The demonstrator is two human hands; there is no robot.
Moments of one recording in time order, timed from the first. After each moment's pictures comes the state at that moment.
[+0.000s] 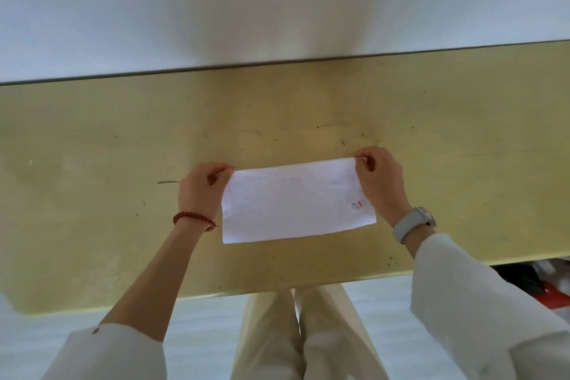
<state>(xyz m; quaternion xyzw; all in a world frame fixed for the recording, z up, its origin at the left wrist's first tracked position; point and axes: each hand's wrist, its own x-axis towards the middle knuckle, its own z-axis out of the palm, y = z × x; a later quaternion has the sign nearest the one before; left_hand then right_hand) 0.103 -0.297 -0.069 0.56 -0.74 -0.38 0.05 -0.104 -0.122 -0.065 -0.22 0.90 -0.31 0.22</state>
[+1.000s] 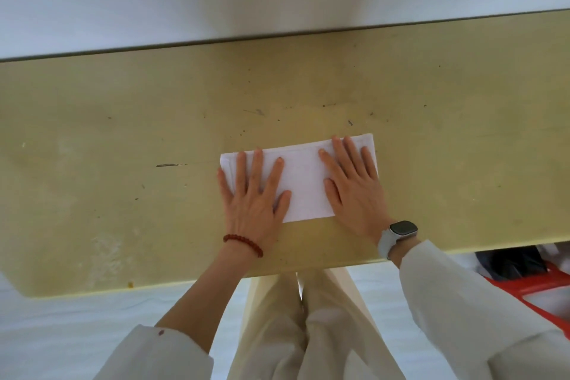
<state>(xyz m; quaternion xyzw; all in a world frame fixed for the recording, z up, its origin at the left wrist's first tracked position) 0.106 -0.218 -0.113 0.32 -0.94 -0.07 -0.01 -0.056 -0.101 -0.106 -0.53 0.84 -0.10 0.12</state>
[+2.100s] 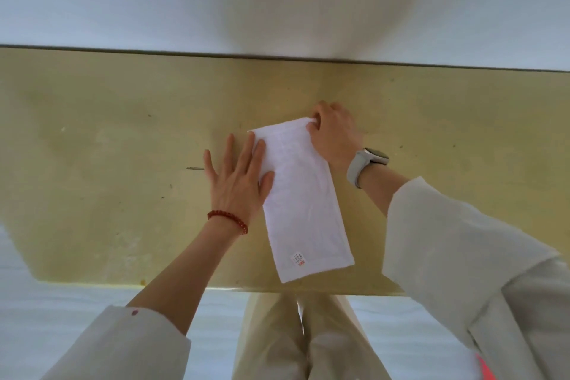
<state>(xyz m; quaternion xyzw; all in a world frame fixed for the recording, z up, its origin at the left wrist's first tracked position) 0.112 -0.292 -0.102 0.39 -0.92 -0.07 -0.06 -0.081 -0.261 -0.071 -0.42 0.87 -0.12 0.24</state>
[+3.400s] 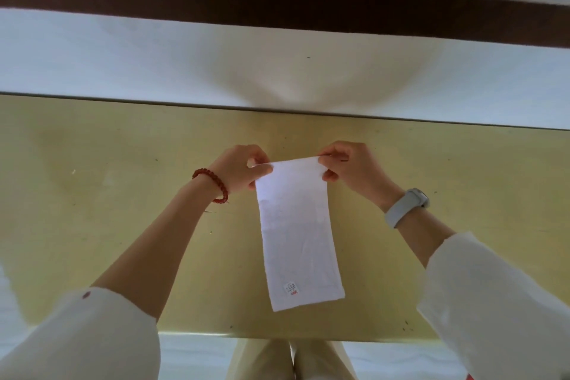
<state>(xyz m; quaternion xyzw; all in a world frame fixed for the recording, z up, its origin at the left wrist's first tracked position) 0.058 -0.379 -0.027 0.37 -0.80 -0.47 -0.06 -0.115 -0.245 -0.016 -0.32 0.78 -0.34 0.42</state>
